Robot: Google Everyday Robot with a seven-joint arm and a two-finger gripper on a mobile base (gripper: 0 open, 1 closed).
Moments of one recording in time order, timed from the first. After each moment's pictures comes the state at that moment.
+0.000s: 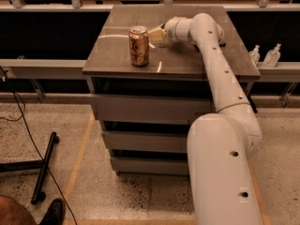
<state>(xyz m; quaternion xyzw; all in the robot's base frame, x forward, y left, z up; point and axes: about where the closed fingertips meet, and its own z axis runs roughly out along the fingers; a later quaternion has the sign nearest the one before) 0.961 -0.048 0.853 -0.30 0.74 0.17 0.58</state>
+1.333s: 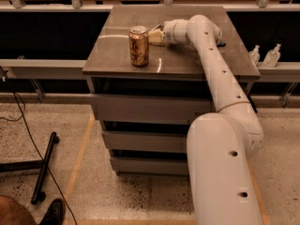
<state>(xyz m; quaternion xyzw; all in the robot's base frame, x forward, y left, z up) 0.965 -0.048 0.838 -0.30 0.75 0.15 0.57</state>
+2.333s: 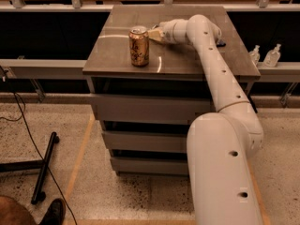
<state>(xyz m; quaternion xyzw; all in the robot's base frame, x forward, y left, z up) 0.964 -0.048 0.837 -0.30 0.75 0.15 0.57</state>
